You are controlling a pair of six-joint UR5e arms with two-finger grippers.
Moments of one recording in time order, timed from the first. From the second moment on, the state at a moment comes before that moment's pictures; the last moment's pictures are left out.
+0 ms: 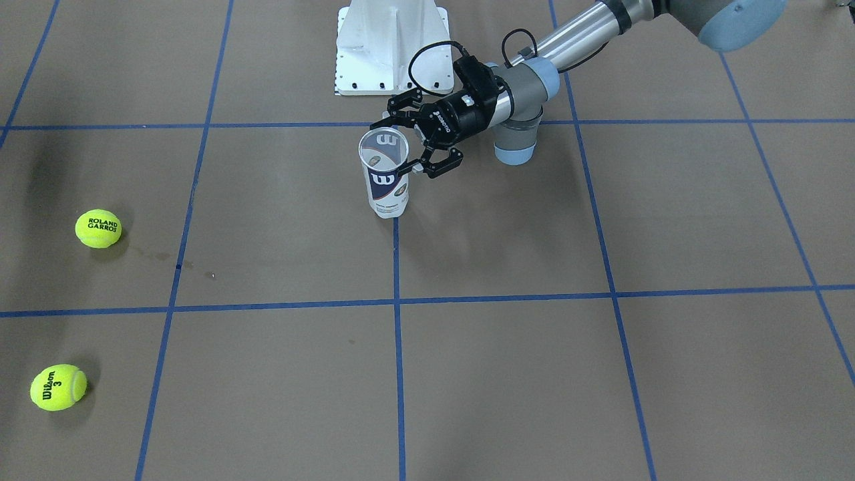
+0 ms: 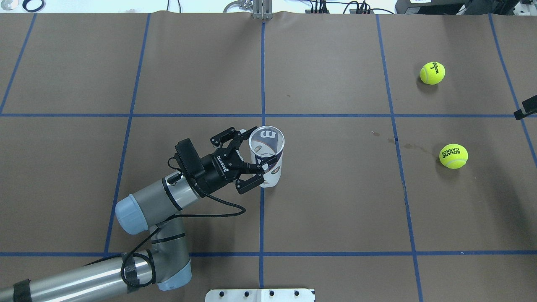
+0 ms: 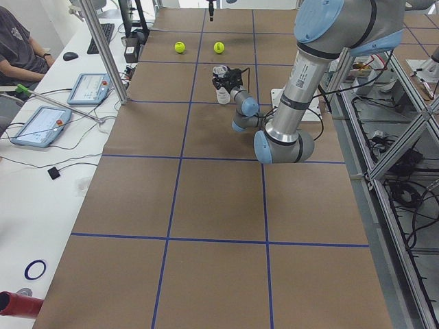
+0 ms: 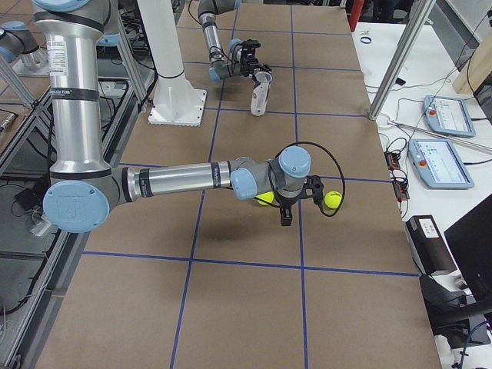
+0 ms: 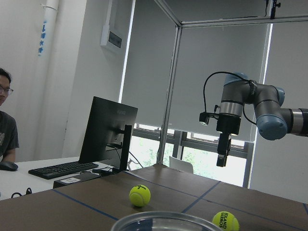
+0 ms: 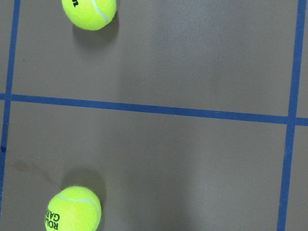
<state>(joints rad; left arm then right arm) -0.32 -2.21 -1.19 -3.62 -1.26 -0.36 1.35 -1.56 1.68 -1.40 2.42 0.29</state>
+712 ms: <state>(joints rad) -0.31 -2.19 -1.20 -3.61 -1.23 -0.36 1.34 -1.56 1.68 -1.40 2.43 0.29</state>
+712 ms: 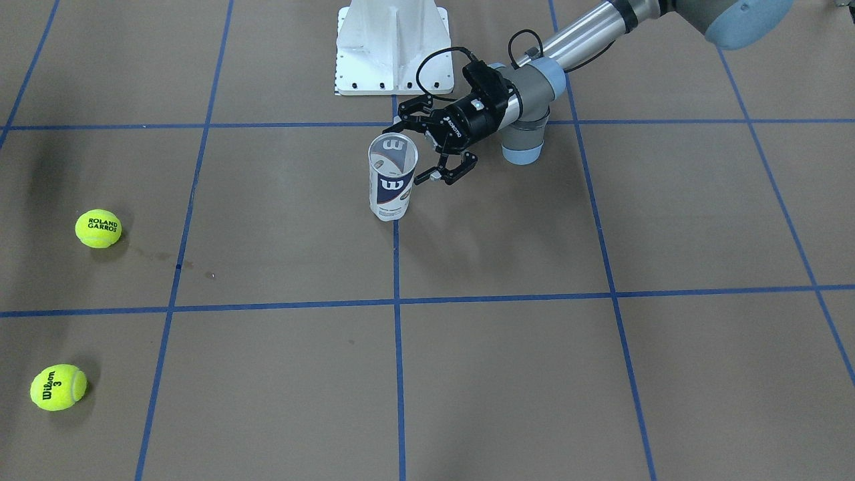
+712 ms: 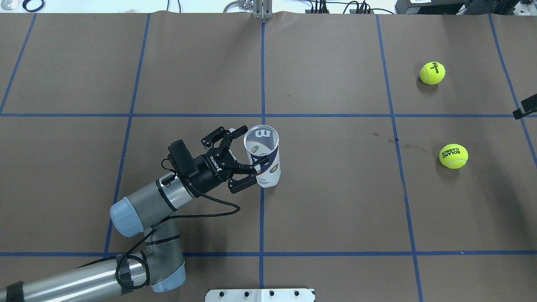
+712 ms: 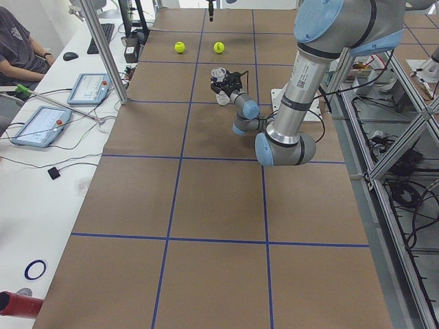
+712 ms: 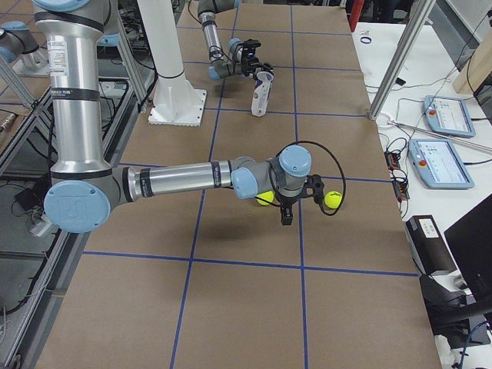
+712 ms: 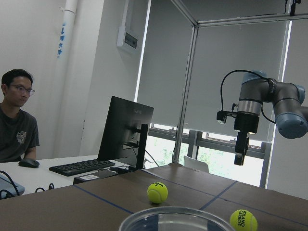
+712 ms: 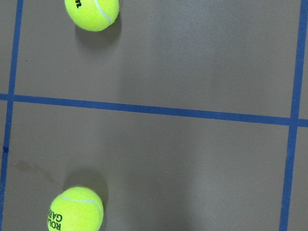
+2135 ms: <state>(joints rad) -0.30 -2.18 -1.22 -3.61 -1.24 -0.35 1.32 -1.55 1.68 -1.40 2.43 0.29</state>
